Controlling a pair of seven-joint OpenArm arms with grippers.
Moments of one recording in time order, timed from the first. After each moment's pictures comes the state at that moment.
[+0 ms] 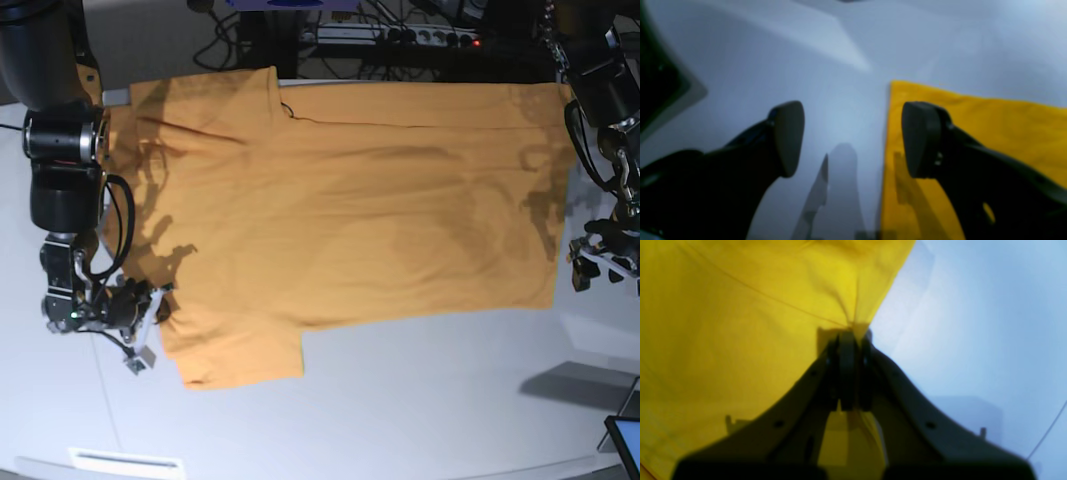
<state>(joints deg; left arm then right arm) -10.0 -34.4 -26.0 59.9 -22.1 -28.0 26.9 34.5 12.9 3.2 41.0 6.1 41.0 -44.9</state>
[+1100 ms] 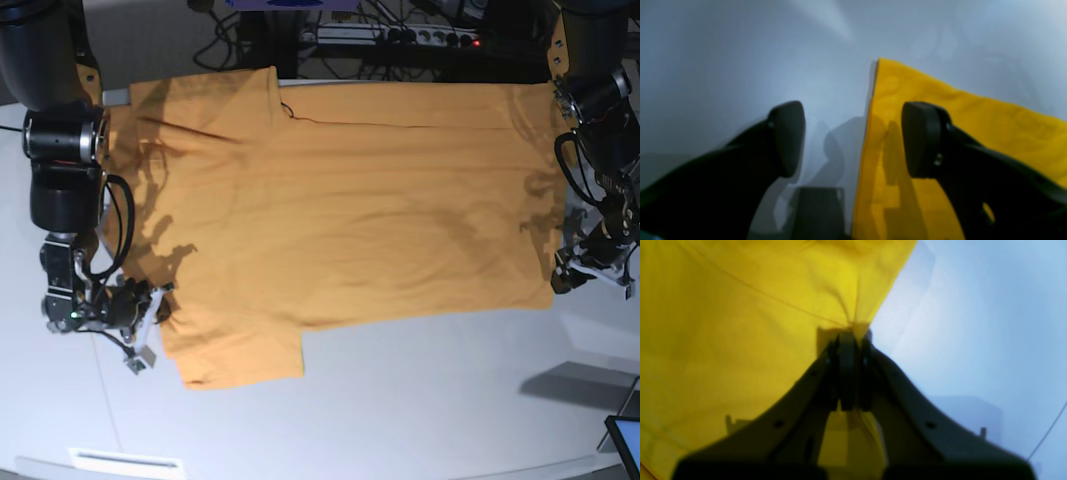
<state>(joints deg) -25.2 -34.6 -25.1 33.5 -21.6 -34.7 27.2 34.4 12.9 3.2 41.0 6.1 41.0 -44.9</state>
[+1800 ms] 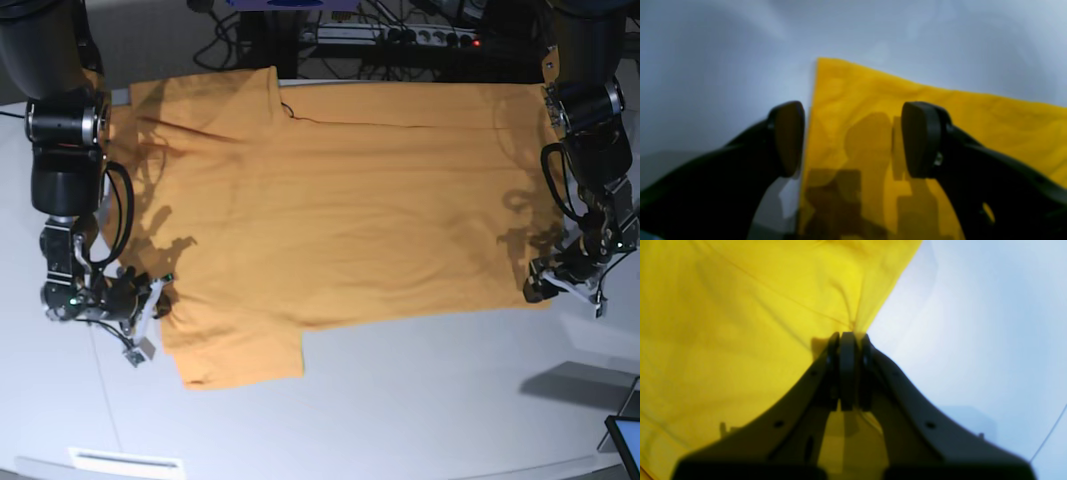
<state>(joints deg) -28.2 -31.9 -17.0 32.8 -22.3 -33.5 27.9 30.5 13.4 3.2 46.0 6.9 41.0 -43.6</state>
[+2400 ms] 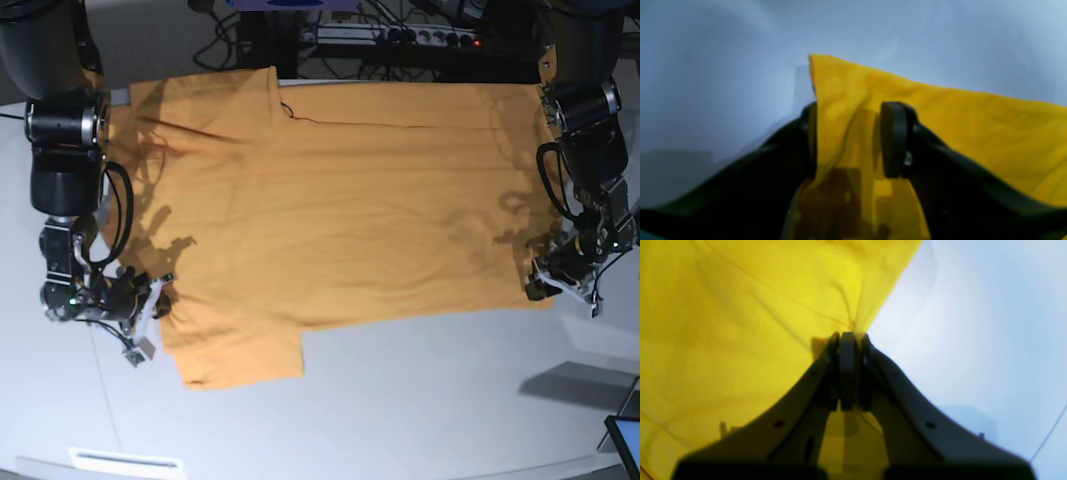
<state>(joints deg) -28.1 -31.1 -17.0 32.8 -22.3 -33.5 28.2 30.5 13.4 3.1 46.0 6.9 41.0 -43.6</state>
